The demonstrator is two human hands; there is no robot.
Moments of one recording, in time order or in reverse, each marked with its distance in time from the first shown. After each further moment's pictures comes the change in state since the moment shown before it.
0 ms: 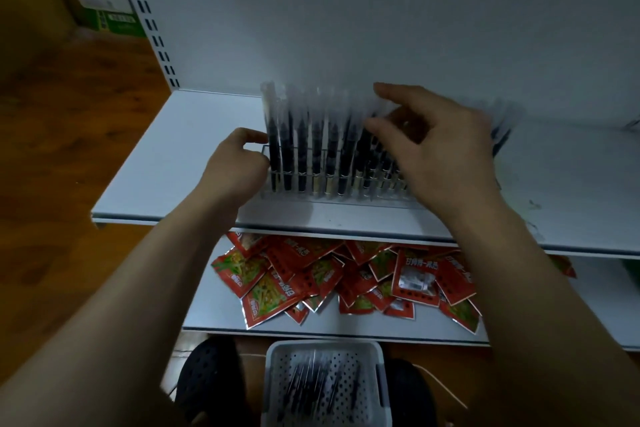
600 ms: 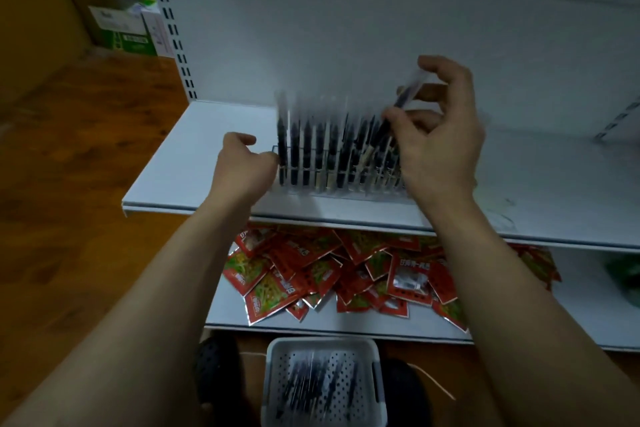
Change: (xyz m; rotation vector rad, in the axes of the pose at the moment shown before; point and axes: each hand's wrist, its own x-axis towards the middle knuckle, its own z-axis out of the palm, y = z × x) left_hand -0.048 0.012 -0.011 -0.096 0.100 0.008; right_hand -0.017 -0.033 -0.011 0.319 0.266 0.113
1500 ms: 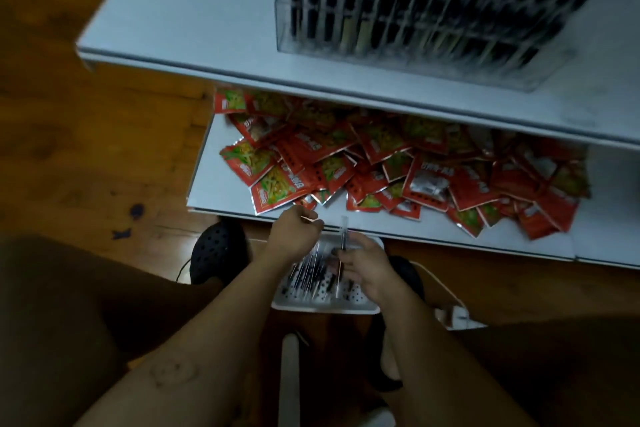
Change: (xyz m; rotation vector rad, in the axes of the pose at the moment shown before) left_hand -0.079 -0.237 0.091 0.157 -0.392 -0.412; right_hand -0.269 0.194 0.029 0.170 -0.486 1.487
